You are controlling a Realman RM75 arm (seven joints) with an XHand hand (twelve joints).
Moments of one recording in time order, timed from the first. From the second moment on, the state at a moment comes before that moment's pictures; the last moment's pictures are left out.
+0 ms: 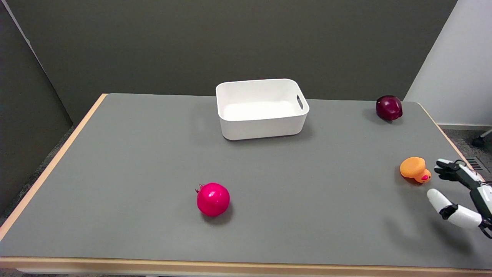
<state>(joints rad) -0.35 -0.93 -1.67 0.29 0.72 1.55 1.25</state>
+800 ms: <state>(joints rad) -0.21 -0.88 -1.66 0.18 0.52 1.43 1.23</state>
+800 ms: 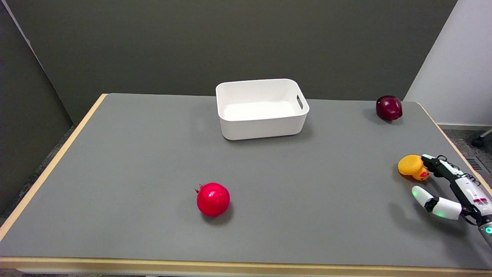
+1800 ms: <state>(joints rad) -0.13 -0.85 -1.62 0.17 0.47 1.32 1.18</state>
